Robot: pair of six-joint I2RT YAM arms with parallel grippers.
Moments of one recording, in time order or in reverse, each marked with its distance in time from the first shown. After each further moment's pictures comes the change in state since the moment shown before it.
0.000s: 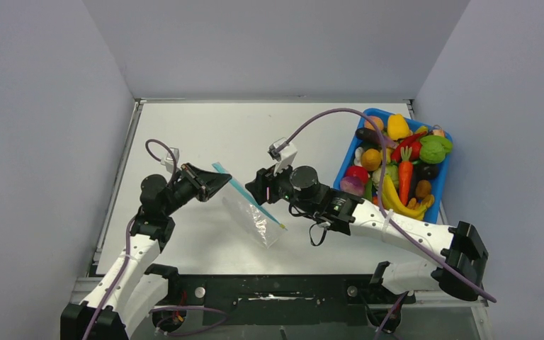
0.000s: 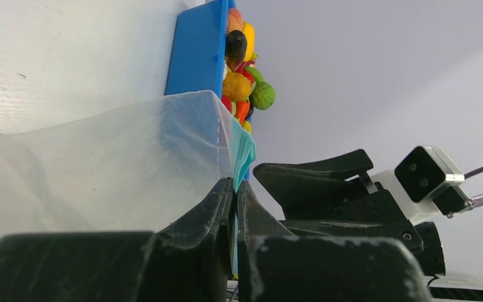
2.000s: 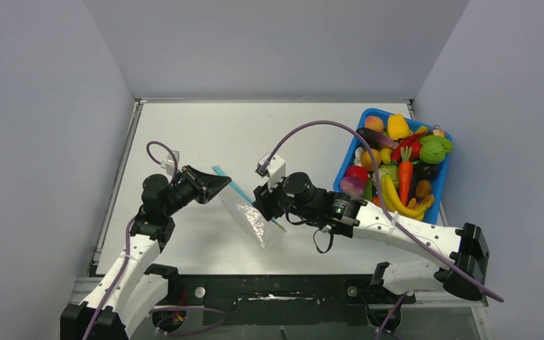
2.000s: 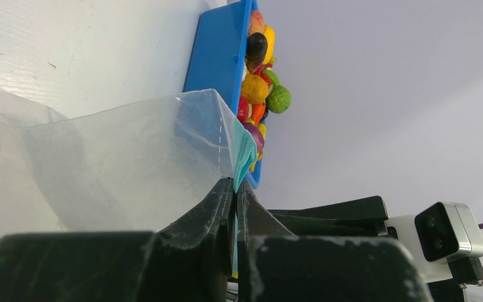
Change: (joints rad) left arm 0.000 -0.003 0.002 -0.087 -0.026 0.023; right arm 0.085 -0.020 0.078 -0.314 -0.027 -0.174
